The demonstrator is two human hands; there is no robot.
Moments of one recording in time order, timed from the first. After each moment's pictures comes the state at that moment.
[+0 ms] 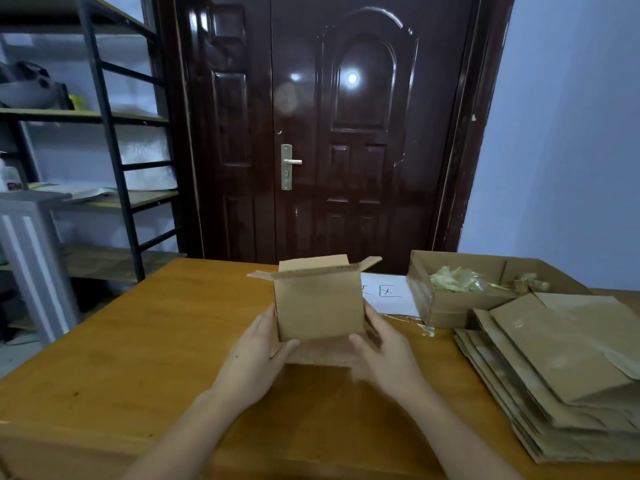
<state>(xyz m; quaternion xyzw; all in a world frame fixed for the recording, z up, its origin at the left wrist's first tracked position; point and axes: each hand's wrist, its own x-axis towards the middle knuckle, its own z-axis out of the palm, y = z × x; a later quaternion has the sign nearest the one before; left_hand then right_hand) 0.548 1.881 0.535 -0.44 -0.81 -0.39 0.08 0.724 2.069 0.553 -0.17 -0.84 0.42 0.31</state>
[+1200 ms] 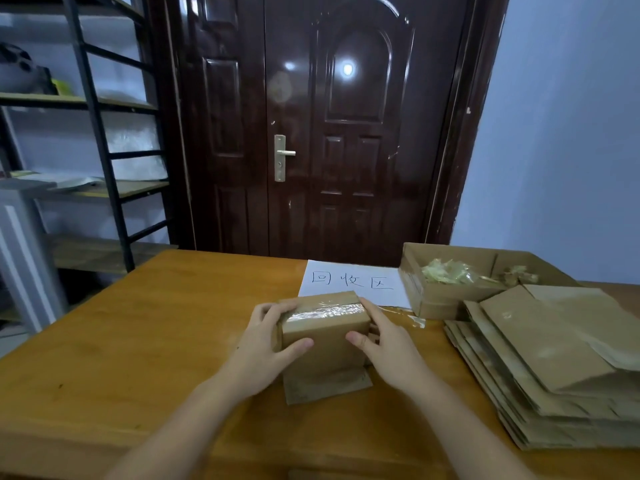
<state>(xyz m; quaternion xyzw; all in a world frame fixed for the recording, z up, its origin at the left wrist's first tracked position) 0.562 1.889 0.550 -0.49 -0.75 -0.44 -0.03 0.742 2.077 0.563 -0.22 -0.86 0.40 0.23</state>
